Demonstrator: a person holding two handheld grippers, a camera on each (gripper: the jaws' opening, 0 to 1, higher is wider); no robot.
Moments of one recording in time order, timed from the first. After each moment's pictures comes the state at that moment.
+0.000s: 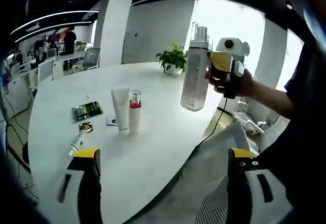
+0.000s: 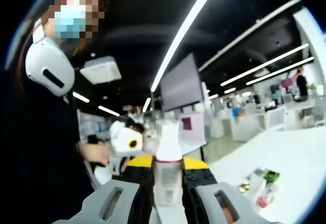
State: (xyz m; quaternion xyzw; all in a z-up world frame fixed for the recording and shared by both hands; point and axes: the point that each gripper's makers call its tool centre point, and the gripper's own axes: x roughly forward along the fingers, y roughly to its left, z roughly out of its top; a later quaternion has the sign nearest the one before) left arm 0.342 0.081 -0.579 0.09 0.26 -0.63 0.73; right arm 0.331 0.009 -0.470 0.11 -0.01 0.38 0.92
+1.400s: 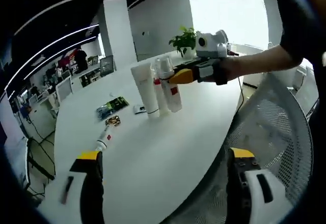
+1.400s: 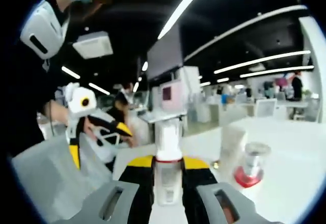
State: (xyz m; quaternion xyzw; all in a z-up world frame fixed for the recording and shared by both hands) left arm 0.385 0.101 -0.652 0.21 0.18 -0.56 0.78; right arm 0.417 -0.041 -0.637 0.03 0.05 0.34 0.94
